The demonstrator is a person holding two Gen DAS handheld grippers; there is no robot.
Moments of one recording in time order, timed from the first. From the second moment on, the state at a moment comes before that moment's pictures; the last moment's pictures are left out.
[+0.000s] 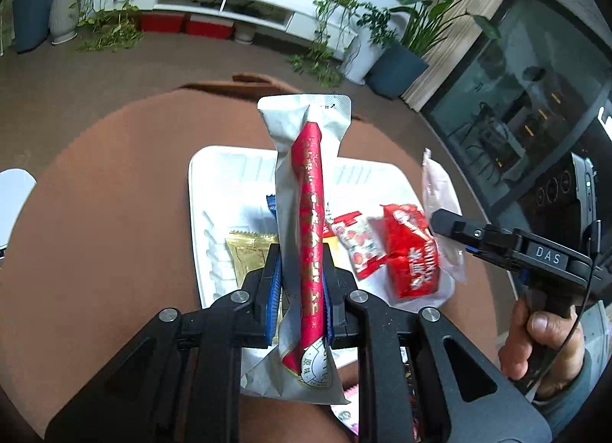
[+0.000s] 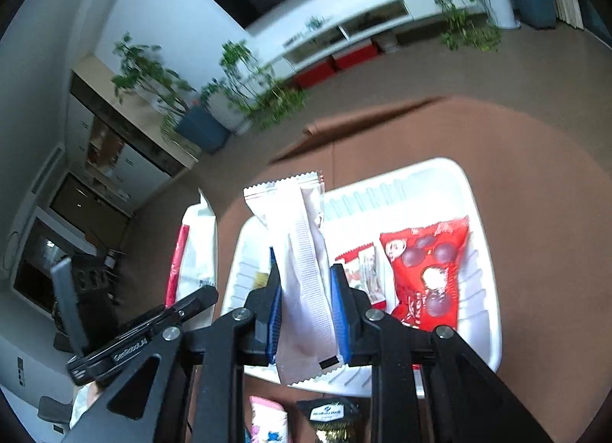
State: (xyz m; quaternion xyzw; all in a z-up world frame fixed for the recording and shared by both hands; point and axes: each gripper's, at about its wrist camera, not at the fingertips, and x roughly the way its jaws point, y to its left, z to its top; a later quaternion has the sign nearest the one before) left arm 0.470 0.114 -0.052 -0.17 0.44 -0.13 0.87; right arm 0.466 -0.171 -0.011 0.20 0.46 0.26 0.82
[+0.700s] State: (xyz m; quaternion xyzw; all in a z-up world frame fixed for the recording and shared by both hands) left arm 0.505 0.093 -0.108 -0.16 0.47 -0.11 0.86; right arm 0.478 -0.140 -0.052 0.16 0.51 0.23 0.81
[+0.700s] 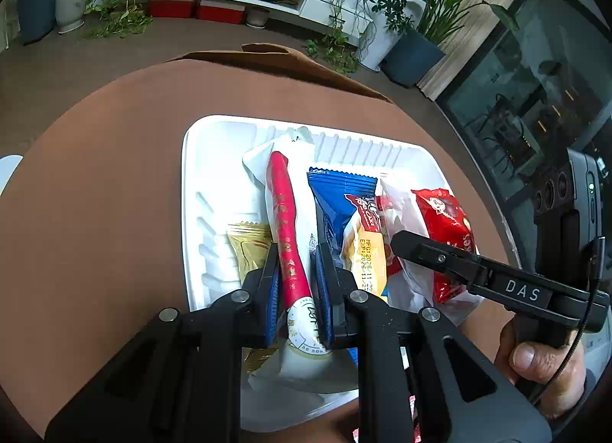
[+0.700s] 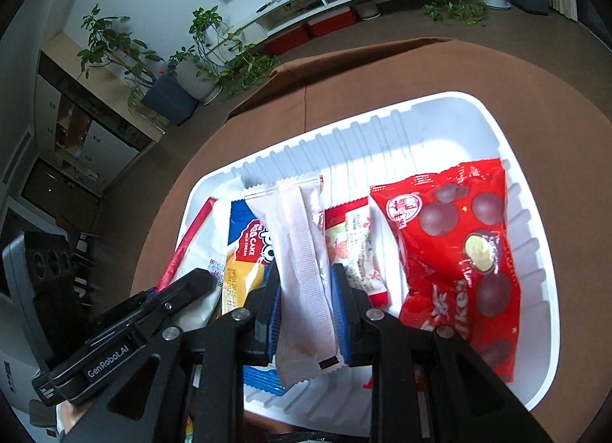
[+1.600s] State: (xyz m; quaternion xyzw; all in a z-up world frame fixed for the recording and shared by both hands) left arm 0.436 0.104 -0.050 -0.14 0.40 -0.09 0.90; right arm 0.421 -0.180 0.029 0.20 0.43 0.25 0.85
